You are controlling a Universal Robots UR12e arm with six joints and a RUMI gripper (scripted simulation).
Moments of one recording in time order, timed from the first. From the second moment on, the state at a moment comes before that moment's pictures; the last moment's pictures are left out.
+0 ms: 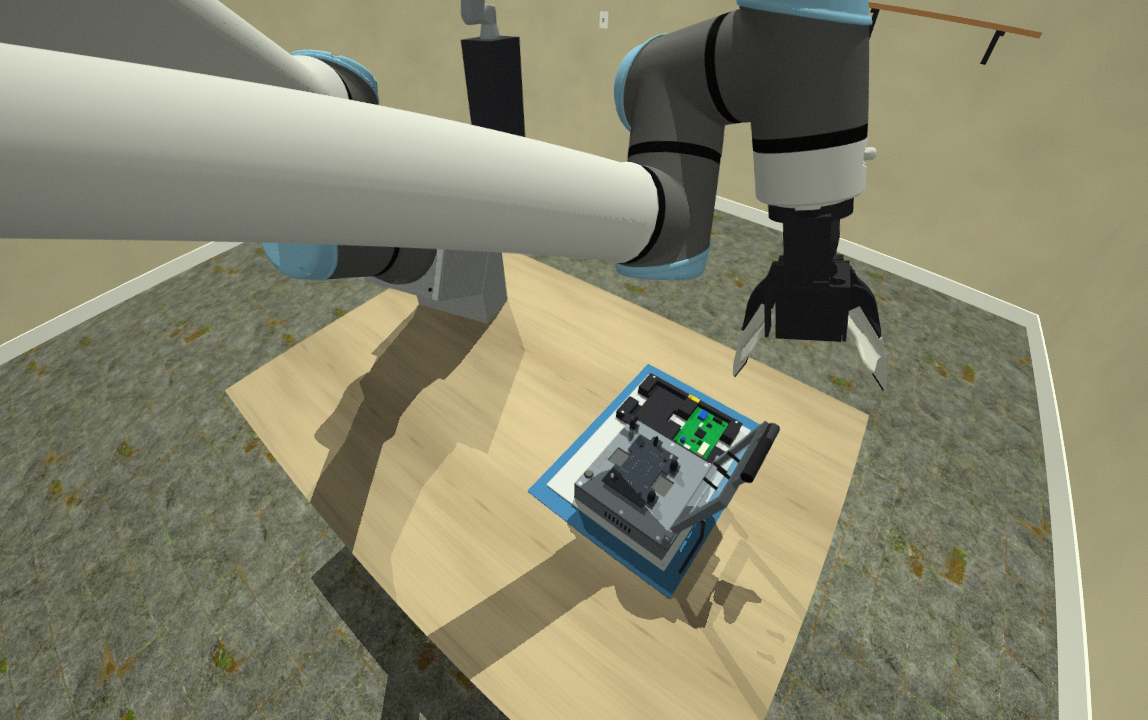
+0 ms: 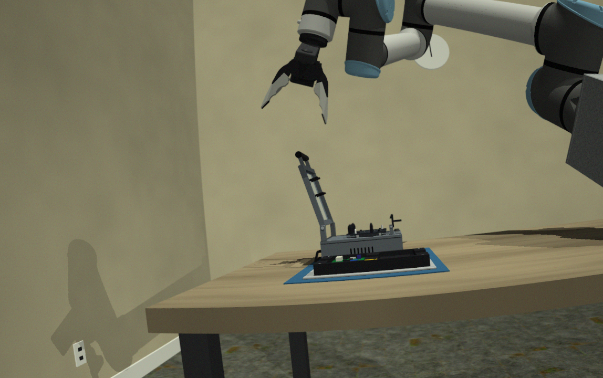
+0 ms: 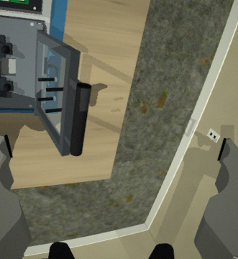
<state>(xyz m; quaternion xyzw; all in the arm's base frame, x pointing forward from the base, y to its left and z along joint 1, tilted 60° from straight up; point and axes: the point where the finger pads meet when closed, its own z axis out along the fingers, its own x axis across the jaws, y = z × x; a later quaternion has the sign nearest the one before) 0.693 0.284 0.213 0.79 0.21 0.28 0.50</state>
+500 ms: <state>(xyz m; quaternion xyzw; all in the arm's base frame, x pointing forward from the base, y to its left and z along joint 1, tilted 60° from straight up) 0.675 0.302 0.152 0.83 0.17 0.25 0.47</state>
